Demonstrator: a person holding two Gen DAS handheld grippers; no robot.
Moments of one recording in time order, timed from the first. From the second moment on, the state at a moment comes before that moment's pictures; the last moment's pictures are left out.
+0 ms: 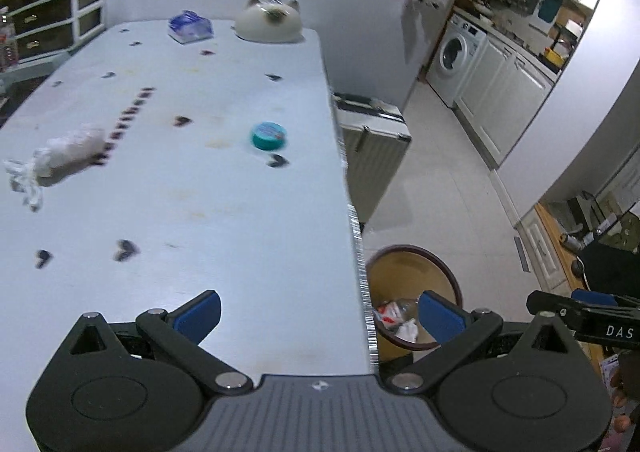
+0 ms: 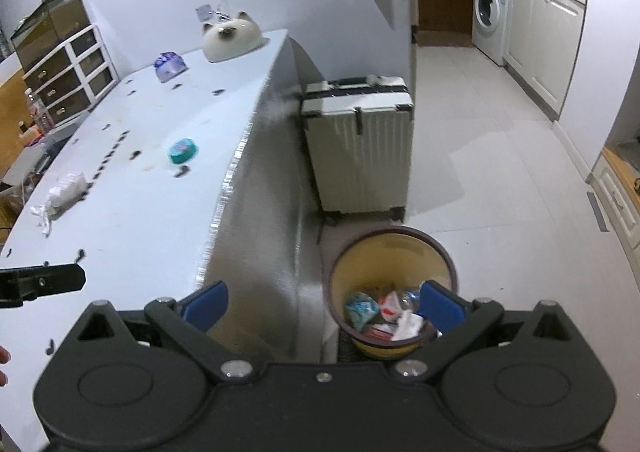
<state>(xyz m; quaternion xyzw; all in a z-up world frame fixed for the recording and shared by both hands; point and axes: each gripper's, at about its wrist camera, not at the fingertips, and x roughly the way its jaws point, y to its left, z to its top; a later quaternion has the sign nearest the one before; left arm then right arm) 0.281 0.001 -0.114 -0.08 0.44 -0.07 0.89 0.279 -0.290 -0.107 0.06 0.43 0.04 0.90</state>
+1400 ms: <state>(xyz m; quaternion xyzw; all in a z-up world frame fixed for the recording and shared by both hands) 0.486 0.318 -0.181 0.00 0.39 -0.12 0.91 0.439 -0.060 -0.131 0.01 0.38 0.09 0.92</state>
